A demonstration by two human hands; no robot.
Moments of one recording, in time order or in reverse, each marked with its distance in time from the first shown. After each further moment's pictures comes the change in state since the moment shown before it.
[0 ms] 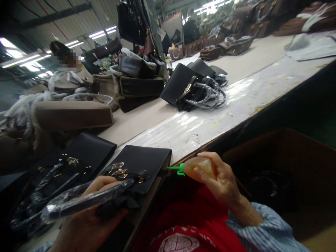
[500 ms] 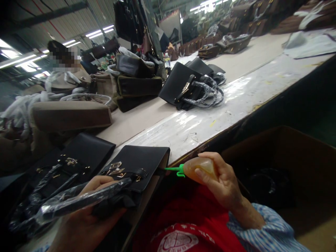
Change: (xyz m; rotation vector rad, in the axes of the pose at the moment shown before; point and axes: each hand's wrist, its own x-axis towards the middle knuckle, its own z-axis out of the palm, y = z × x) left_hand 0.002 -0.001 -0.001 -0.096 0.057 0.011; right_hand -0.005 -0.011 -0.004 0.065 0.018 0.036
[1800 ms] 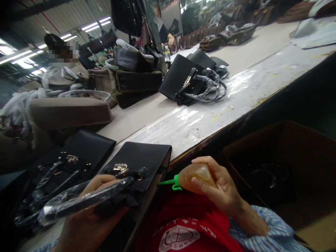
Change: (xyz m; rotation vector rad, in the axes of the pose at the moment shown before) left_hand -0.006 -0.006 0.005 0.029 -0.001 0.028; right_hand -0.019 0.000 0.006 0.109 -0.148 0.057
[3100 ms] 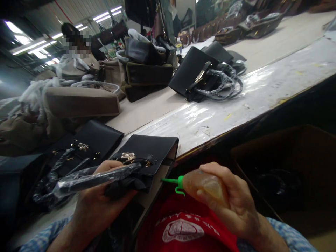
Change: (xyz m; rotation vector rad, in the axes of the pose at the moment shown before) left_hand 0.006 0.008 0.004 -0.081 0.151 0.029; right_hand -0.023 -0.028 0.000 -0.231 0.047 -0.299
